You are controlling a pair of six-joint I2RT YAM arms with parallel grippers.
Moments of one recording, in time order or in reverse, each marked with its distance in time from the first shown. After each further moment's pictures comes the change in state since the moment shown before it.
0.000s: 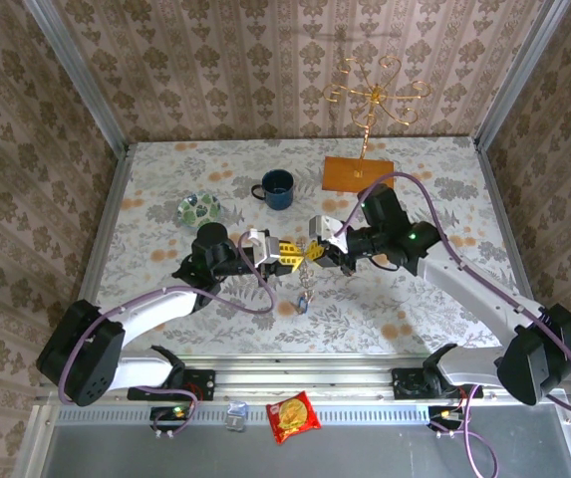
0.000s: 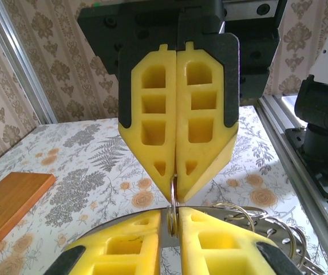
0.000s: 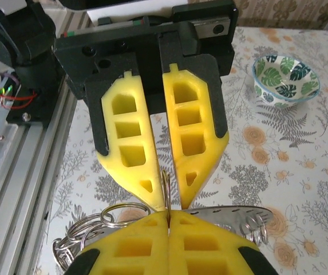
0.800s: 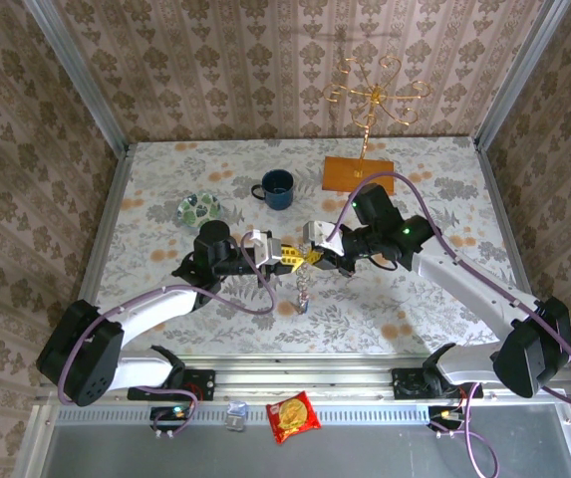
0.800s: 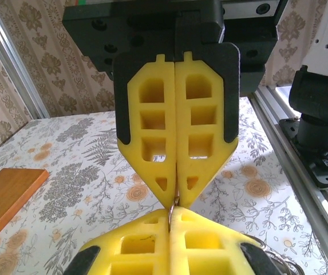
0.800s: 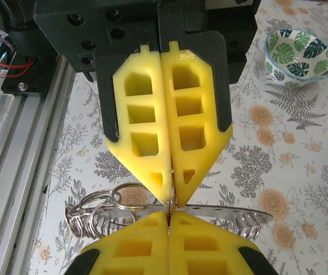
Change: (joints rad) left arm -0.002 0.000 0.019 -0.071 0.016 0.049; right arm 0.032 0.038 0.060 -0.117 0.073 -0.072
